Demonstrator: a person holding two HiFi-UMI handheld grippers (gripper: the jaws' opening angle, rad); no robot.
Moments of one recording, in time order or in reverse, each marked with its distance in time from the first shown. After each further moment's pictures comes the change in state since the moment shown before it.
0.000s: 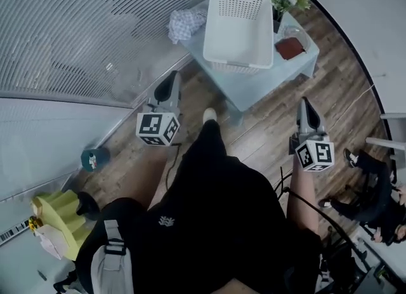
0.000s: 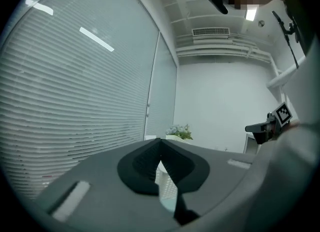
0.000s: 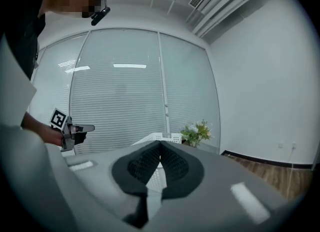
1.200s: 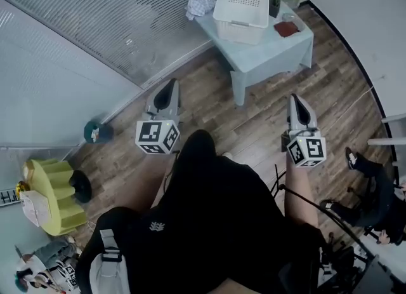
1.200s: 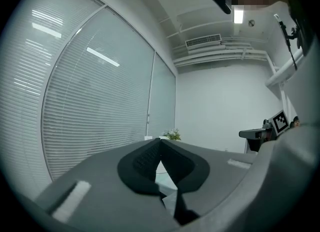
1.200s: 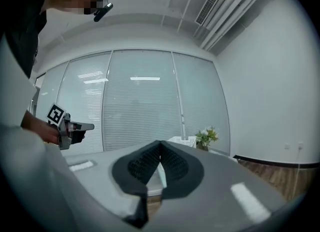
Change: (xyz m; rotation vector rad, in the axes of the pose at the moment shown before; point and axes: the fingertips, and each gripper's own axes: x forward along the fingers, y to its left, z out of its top) left arm -0.304 -0.141 0.016 0.032 -0.070 0.118; right arm -0.250 0.106 -0.014 -0.028 -0.121 0.146
